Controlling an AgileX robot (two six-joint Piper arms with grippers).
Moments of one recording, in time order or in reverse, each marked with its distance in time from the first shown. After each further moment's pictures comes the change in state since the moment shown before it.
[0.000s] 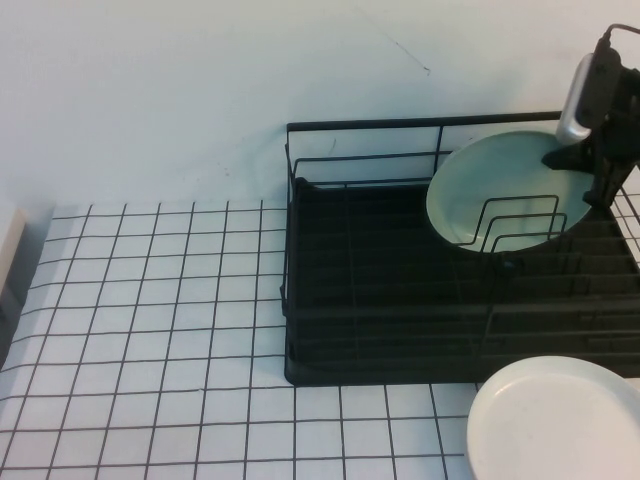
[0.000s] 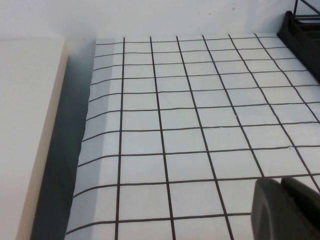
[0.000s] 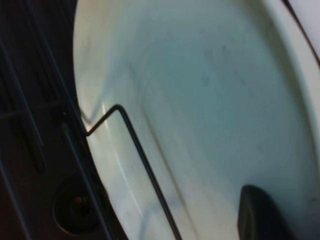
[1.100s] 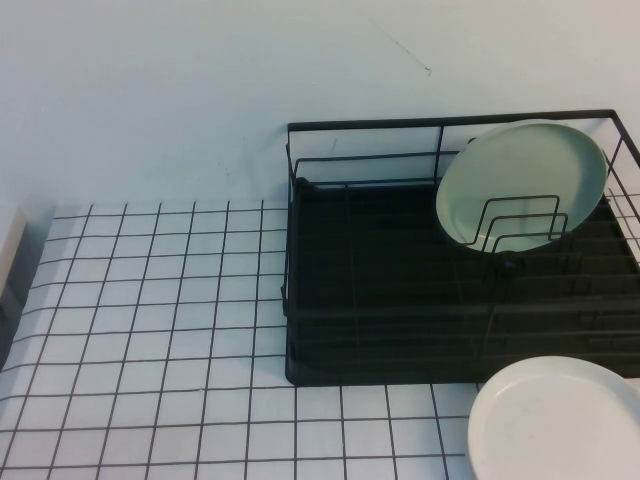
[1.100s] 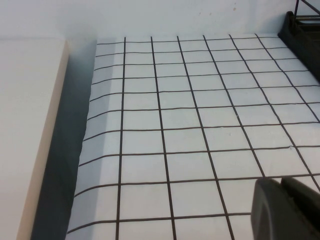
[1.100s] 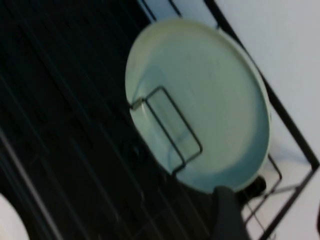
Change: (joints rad) right arm -0.037 -0.703 0.506 -0.158 -0.016 0.289; left arm 0.000 0.000 0.000 0.000 0.000 -0.004
